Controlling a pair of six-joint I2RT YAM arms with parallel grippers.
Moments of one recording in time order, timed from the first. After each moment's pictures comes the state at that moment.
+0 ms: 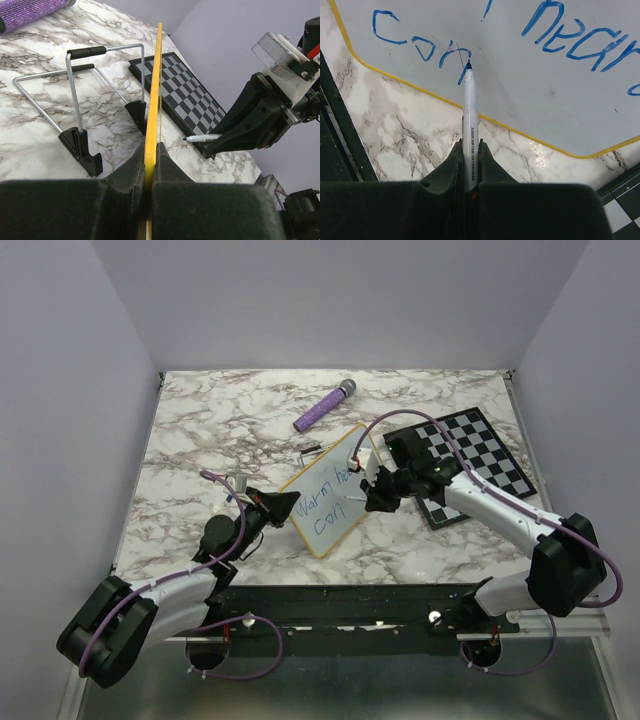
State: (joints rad) left arm -0.57 1.01 0.06 1.06 0.07 -0.72; right arm 0.61 1.41 1.01 -0.54 -0.42 -0.49
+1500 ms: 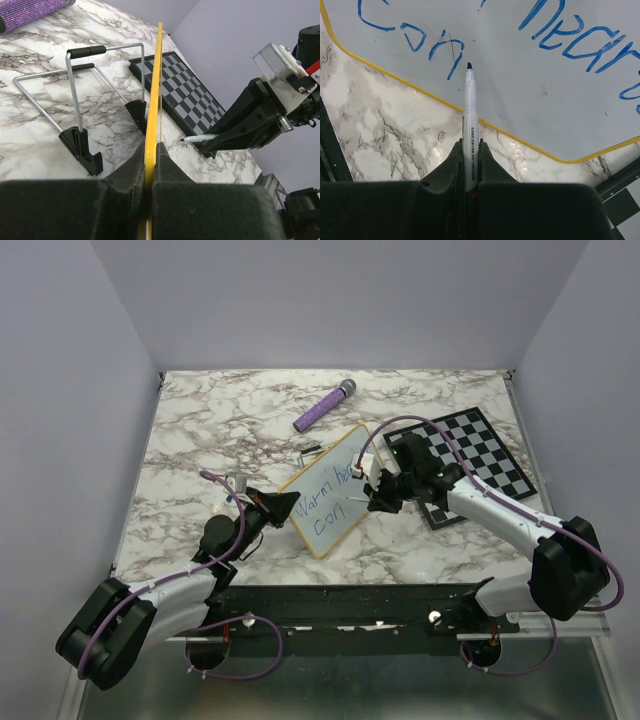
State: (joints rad) left arm -0.57 1.00 0.06 1.04 0.07 -0.71; right arm 0.58 1.38 0.93 -0.46 -0.44 -0.59
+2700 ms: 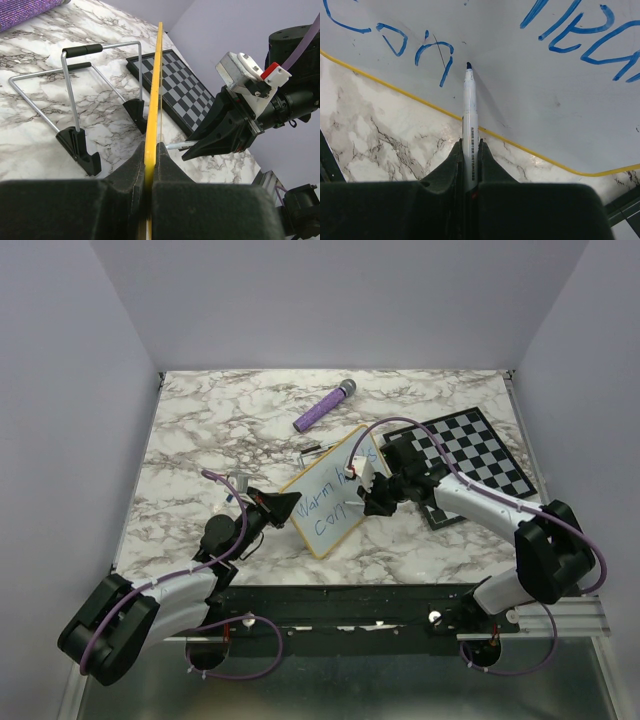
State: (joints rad) left arm -0.57 1.02 0.06 1.07 0.09 -0.71; right arm 0.61 1.48 0.93 -0.42 -0.41 -0.53
